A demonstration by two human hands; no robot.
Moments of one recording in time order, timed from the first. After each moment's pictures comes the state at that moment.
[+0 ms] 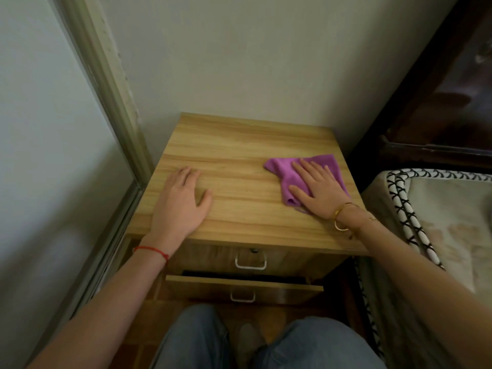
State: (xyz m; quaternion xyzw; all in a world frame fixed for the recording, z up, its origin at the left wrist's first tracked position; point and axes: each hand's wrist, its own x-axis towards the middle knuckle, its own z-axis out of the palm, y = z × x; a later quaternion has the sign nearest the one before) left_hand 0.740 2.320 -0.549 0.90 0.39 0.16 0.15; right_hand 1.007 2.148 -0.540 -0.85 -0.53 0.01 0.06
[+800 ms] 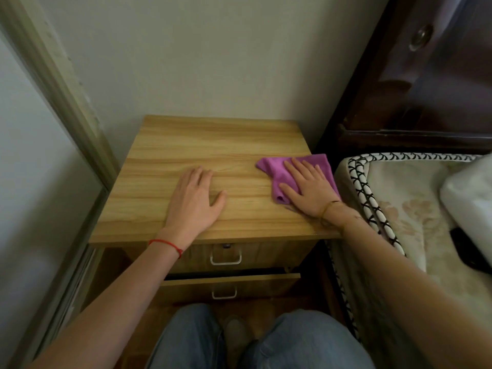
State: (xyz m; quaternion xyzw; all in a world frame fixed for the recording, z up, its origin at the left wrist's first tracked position) left_hand 0.800 2.275 -0.547 0.93 0.31 0.12 0.13; right_hand 1.015 2.100 -0.539 -0.88 -0.47 0.01 0.06
